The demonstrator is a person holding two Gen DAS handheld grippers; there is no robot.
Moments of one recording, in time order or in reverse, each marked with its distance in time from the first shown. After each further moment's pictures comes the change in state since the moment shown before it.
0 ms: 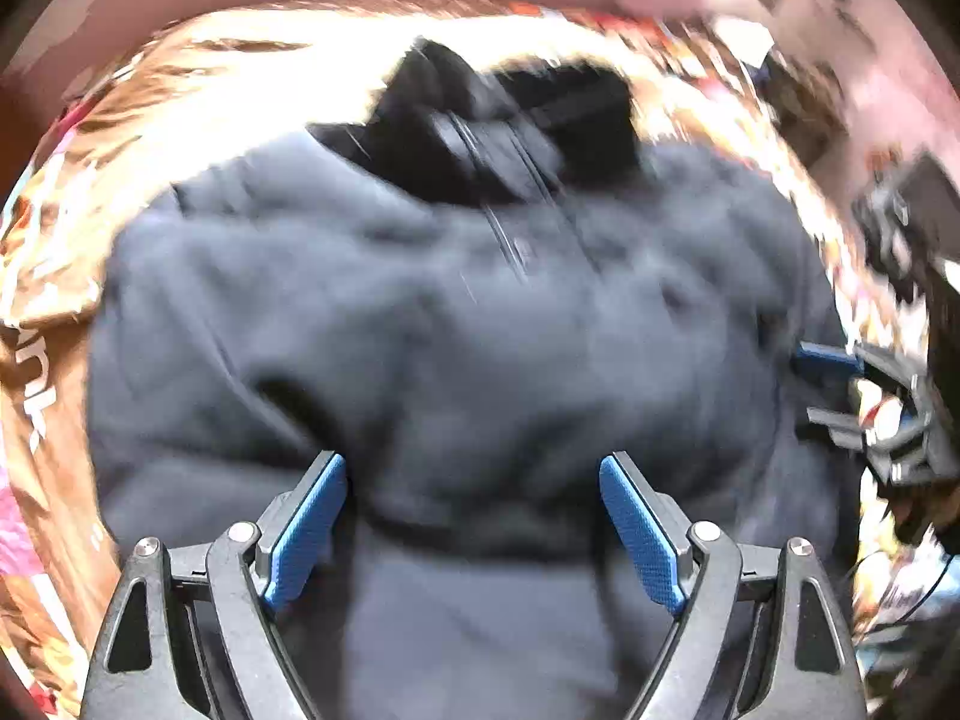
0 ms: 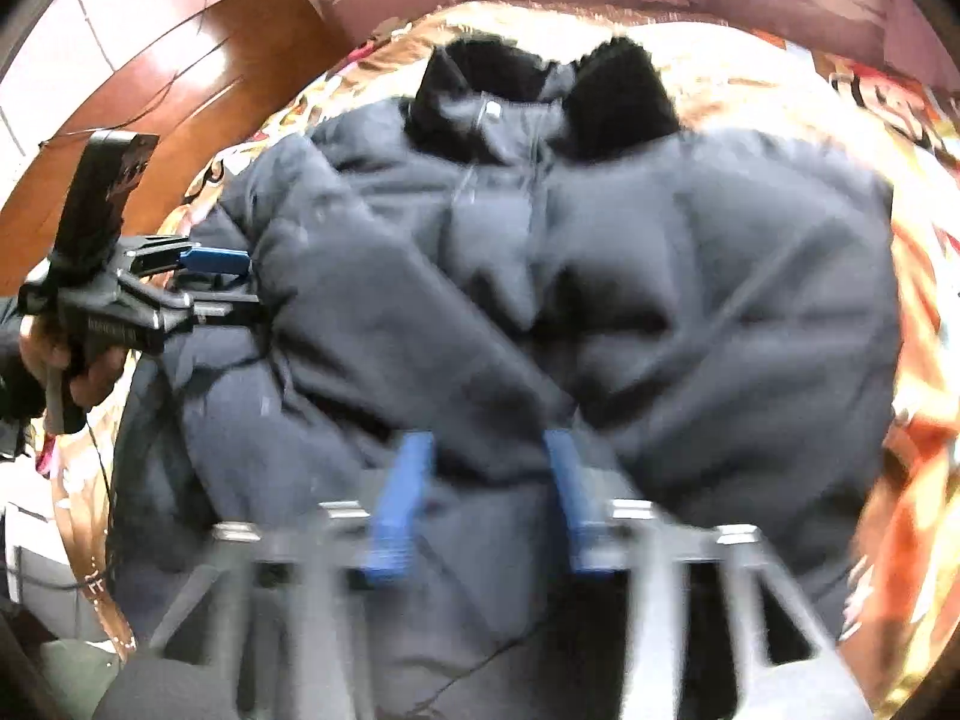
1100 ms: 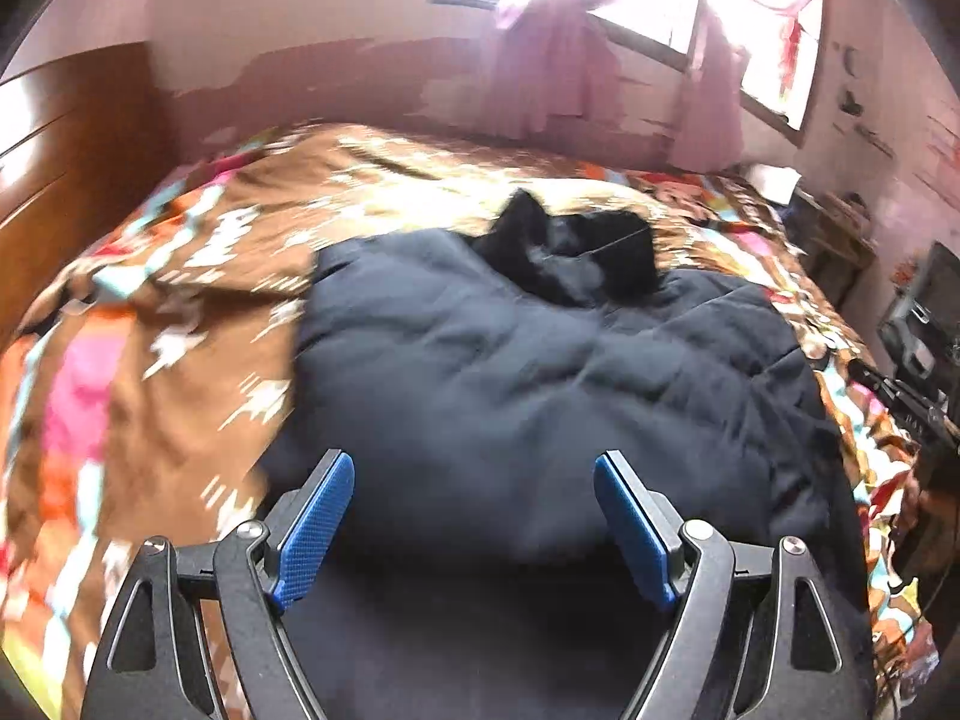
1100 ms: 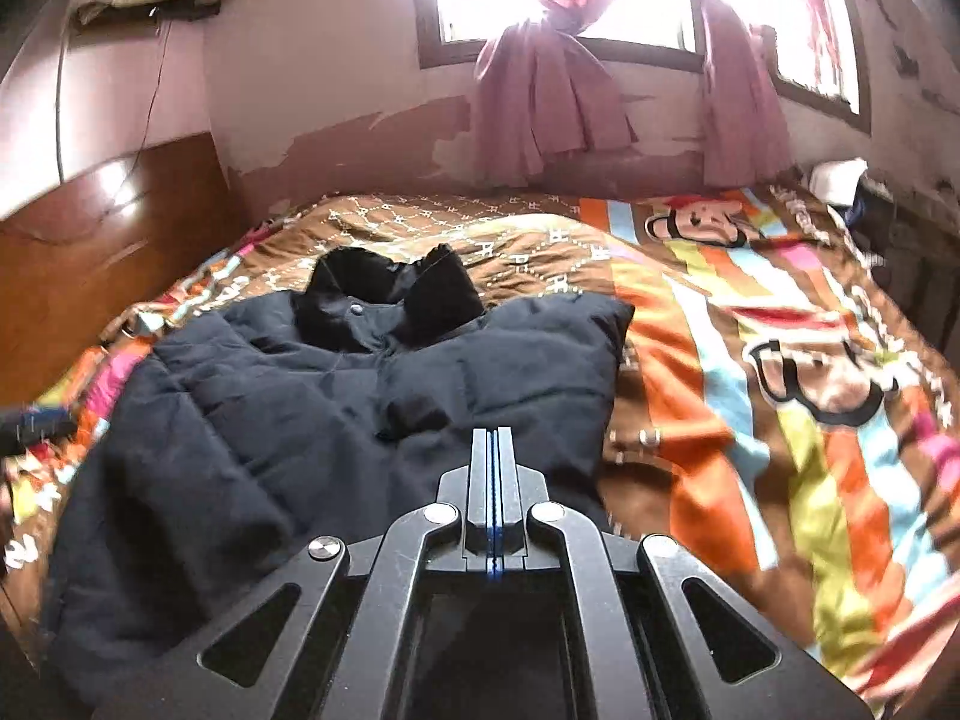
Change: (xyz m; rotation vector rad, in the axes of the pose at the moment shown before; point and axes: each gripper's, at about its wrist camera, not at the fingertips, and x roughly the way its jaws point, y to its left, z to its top) left arm -0.087 0.004 -0.109 -0.082 -0.393 0.111; right arm -0.082 -0.006 -0.055 0.050 -0.466 -0.301
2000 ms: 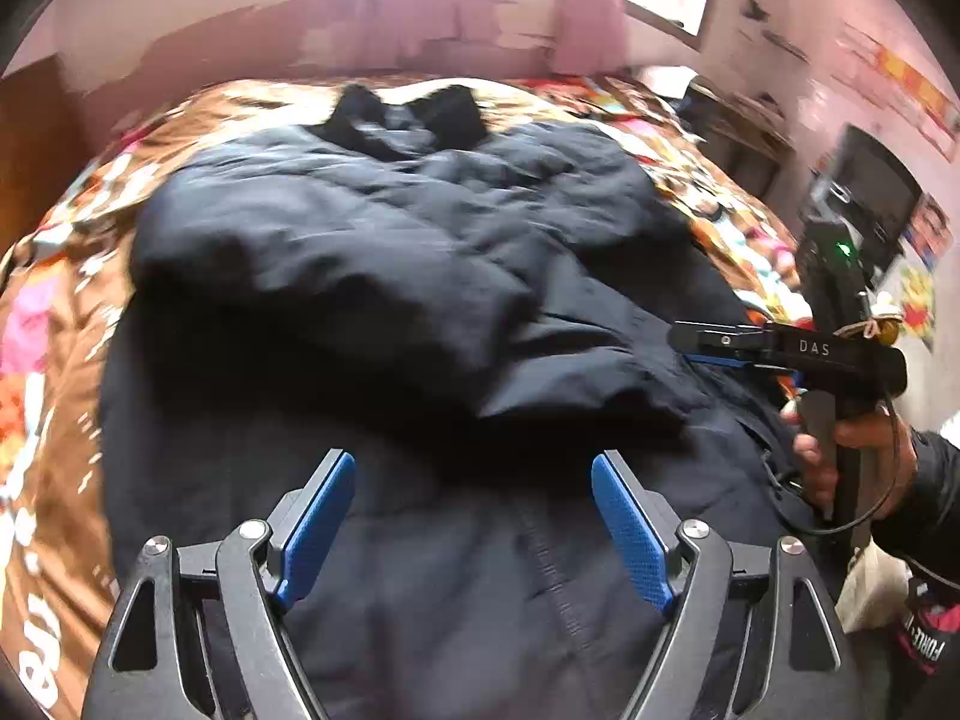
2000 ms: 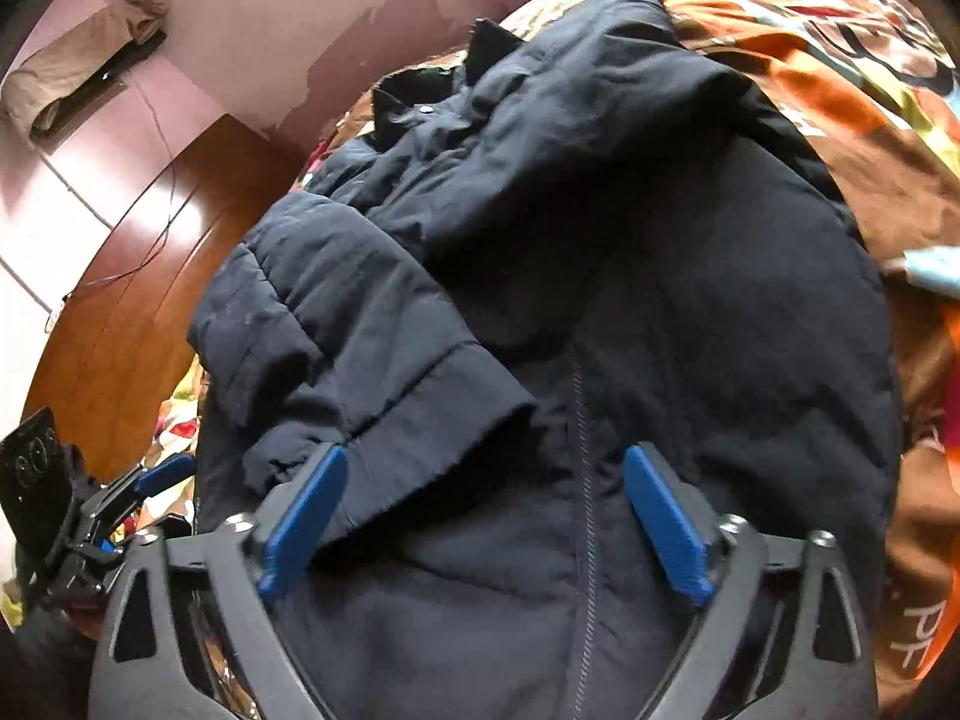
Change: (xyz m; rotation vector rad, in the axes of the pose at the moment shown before) left arm -0.084 -0.083 -0.143 0.110 0.142 -0.110; right arm -0.001 0.023 -0.147 0.411 0.346 0.342
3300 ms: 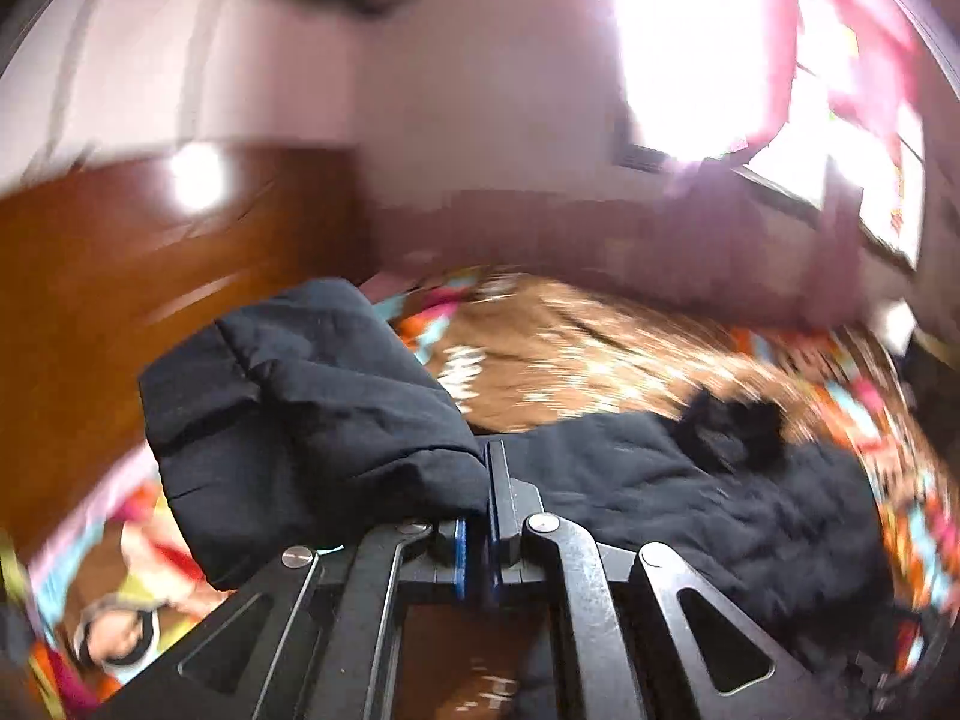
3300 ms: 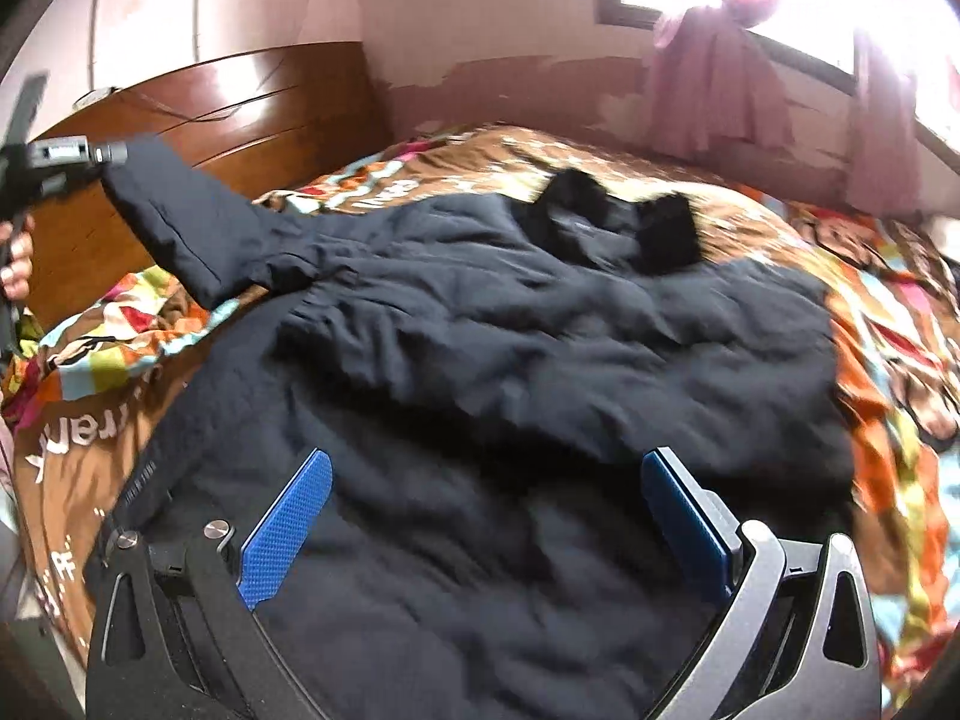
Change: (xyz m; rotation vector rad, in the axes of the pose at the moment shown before) left arm -0.137 0.151 0.105 -0.242 -0.455 0.496; right arm -0.032 0.131 0.024 -0.549 -0.151 -0.253
